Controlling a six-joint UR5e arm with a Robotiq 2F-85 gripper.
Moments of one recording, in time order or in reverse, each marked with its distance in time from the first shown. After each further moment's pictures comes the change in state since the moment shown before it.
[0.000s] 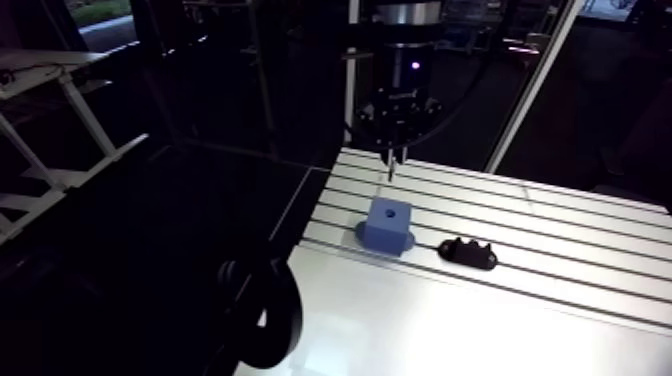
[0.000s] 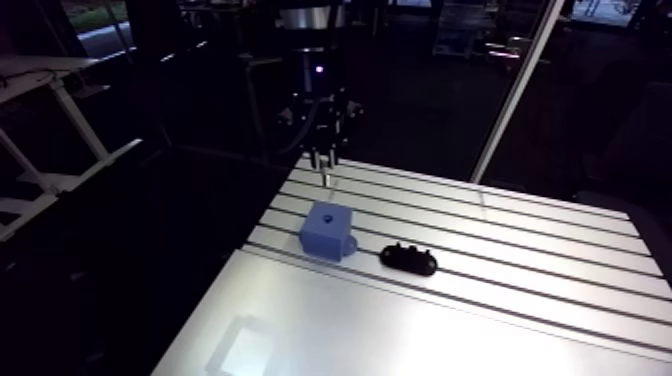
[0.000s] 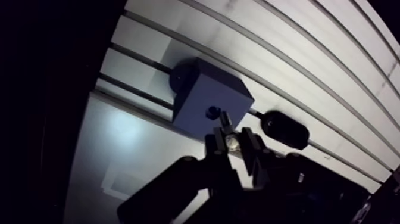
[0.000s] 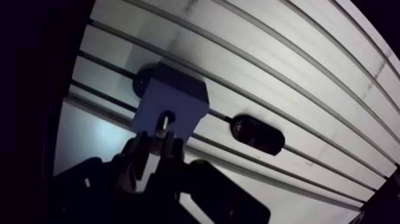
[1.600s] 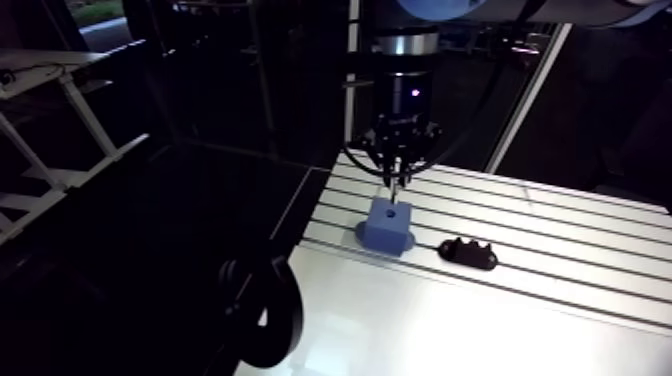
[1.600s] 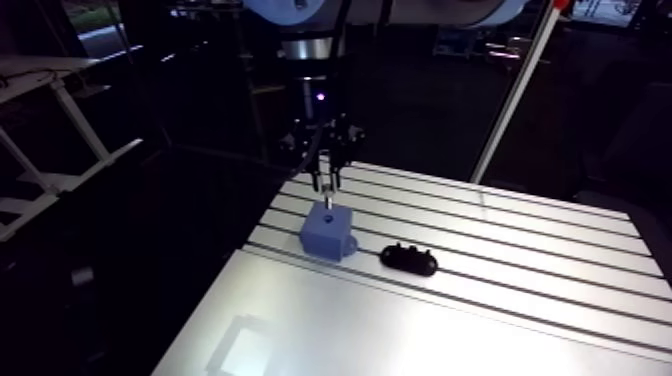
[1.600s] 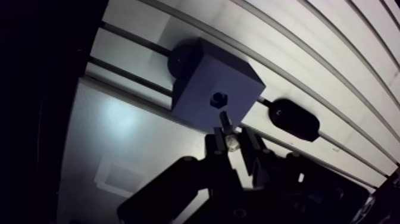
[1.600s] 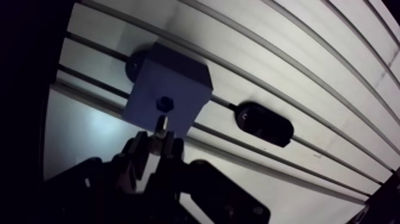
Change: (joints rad) arm 0.002 0.000 0.067 -0.013 -0.019 0.002
